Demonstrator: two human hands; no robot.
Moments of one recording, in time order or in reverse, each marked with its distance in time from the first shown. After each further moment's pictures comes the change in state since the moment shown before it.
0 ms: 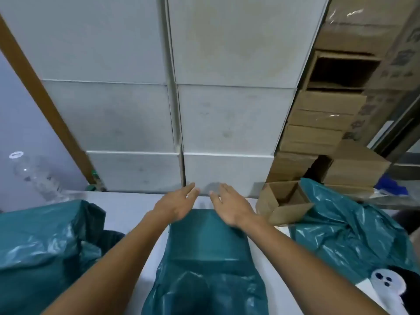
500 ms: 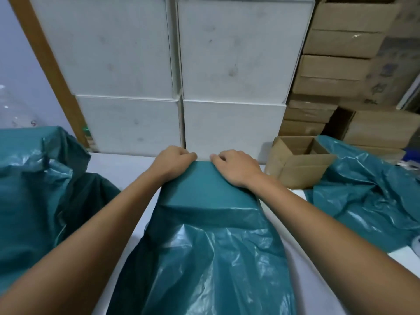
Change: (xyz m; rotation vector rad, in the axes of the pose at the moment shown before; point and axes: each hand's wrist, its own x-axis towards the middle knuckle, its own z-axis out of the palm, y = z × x) left_hand 0.020 -0.040 0.058 -0.210 0.296 0.090; right_hand 0.006 0.036 0.051 -0.099 0.255 -0.117
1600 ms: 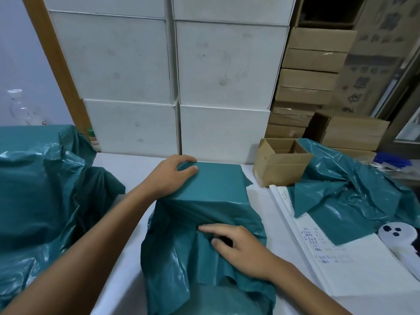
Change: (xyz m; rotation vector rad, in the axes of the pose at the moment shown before) left_hand -0.068 -0.003 0.006 0.029 0.031 0.232; right_hand -0.173 0.052 0.065 0.423 -0.180 -0.359
